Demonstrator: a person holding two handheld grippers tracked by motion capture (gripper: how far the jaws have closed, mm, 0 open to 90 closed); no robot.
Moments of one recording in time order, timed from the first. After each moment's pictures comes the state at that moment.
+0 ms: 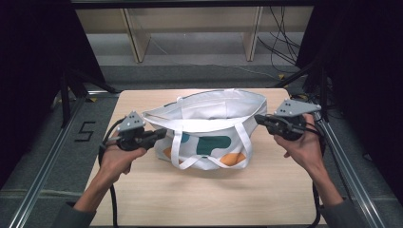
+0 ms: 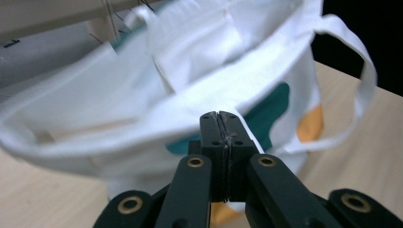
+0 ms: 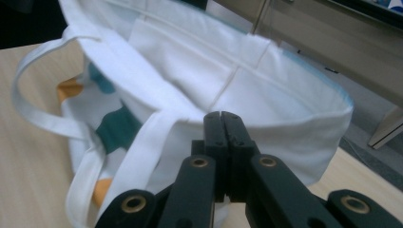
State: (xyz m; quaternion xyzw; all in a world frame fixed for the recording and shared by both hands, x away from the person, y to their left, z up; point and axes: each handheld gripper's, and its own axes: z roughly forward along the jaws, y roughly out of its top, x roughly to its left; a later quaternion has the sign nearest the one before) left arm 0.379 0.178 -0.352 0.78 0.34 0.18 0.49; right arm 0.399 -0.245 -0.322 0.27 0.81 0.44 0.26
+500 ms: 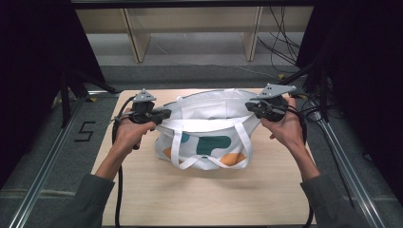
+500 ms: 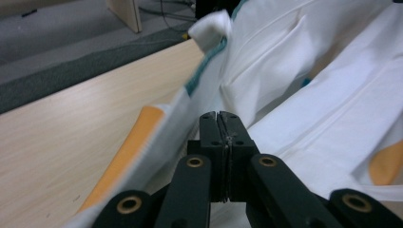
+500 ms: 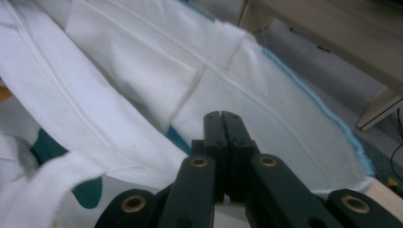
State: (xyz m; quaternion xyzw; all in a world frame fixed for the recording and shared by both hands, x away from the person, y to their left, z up) left arm 0.461 0.167 -0.361 0.78 0.39 0.17 0.45; right arm 0.459 -0.221 -0.333 0.29 0.83 0.40 0.27
